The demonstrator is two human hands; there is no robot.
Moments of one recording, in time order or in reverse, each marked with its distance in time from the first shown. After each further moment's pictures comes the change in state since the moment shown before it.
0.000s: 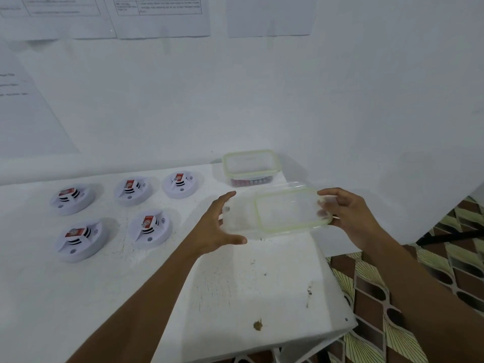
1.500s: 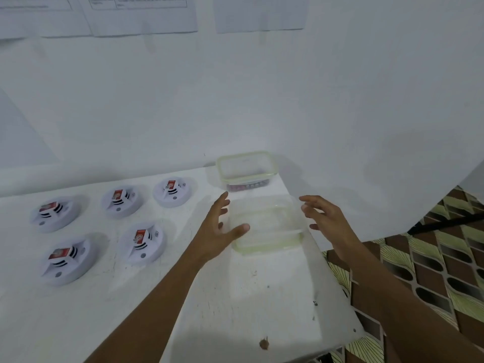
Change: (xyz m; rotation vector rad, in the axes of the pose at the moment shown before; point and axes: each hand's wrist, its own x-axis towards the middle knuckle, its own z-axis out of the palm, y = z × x) left_hand 0.017 0.002 0.005 -0.090 0.083 -0.071; right_hand 0.009 0.018 0.040 -0.206 0.045 -0.012
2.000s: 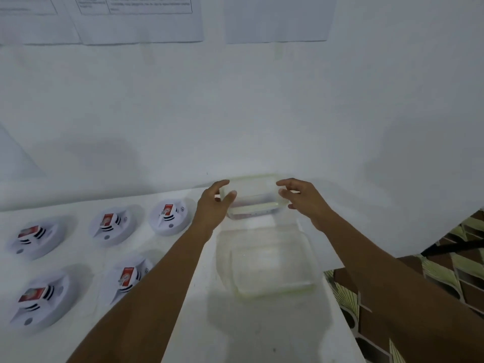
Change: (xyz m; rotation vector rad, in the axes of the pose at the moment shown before) left_hand 0.137 0.014 -0.027 -0.058 0.251 -0.087; right_hand 0.145 -0.047 0.044 -0.103 -0.139 -0.045
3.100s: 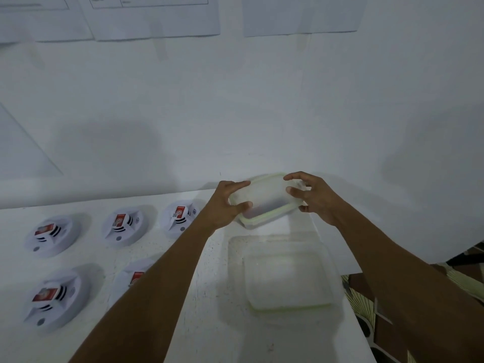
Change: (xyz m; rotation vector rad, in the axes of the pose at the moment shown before) left_hand 0.015 0.008 -0.017 0.221 -0.220 0.099; right_hand 0.034 -0.010 0.004 0.106 -0.171 0.031
